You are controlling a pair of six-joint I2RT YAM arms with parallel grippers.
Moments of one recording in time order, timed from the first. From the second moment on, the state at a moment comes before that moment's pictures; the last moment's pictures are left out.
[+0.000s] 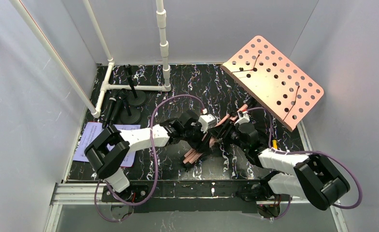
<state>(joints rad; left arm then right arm) -0.91 1.61 0.91 -0.08 0.34 -0.16 0.60 1.17 0.25 0.56 -0.09 0.91</state>
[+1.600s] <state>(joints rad) -0.72 1.92 1.42 -1.02 0.42 0.36 0.89 1.61 0.37 0.73 0.26 1.49</state>
